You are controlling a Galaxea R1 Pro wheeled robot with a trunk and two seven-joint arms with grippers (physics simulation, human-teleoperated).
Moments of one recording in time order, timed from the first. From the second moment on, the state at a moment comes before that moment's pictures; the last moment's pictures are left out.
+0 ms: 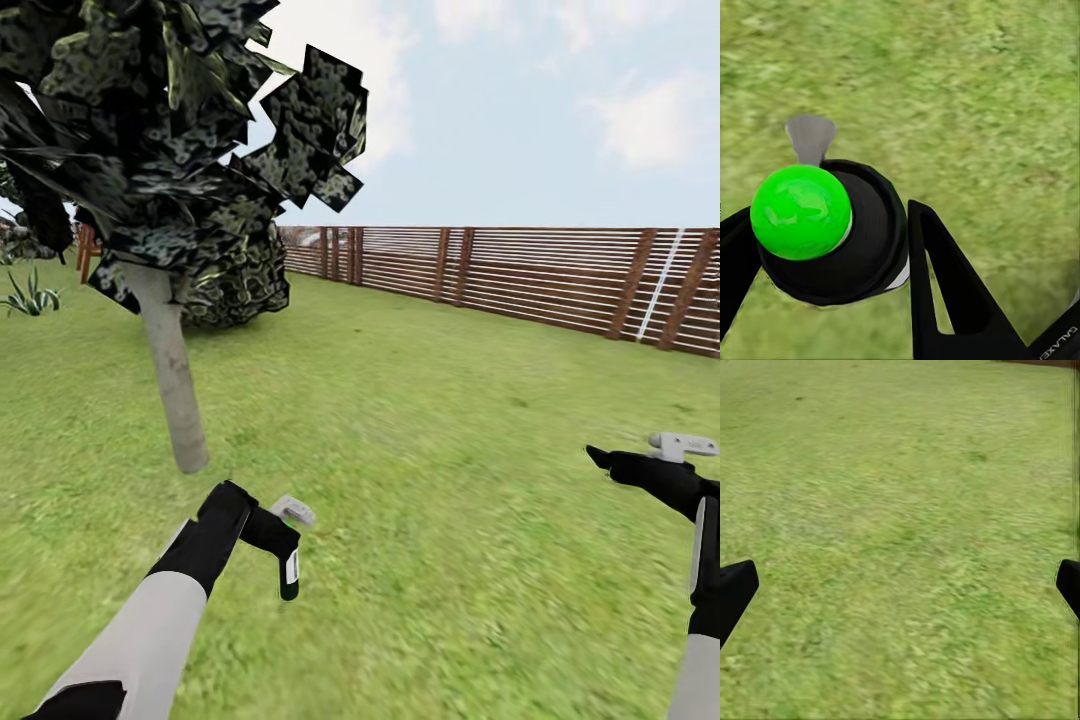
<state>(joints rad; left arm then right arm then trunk) -0.76 -0.08 0.11 -0.76 -0.82 0.74 -0.97 -0.59 -0.15 -0.65 -1.49 0.36 0.73 0.62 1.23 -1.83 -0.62</state>
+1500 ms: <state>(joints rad) -0.76 -0.08 0.11 -0.75 -0.82 0.74 -0.97 -0.59 -0.15 -0.65 -1.49 0.36 0.73 0.62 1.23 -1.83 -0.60</state>
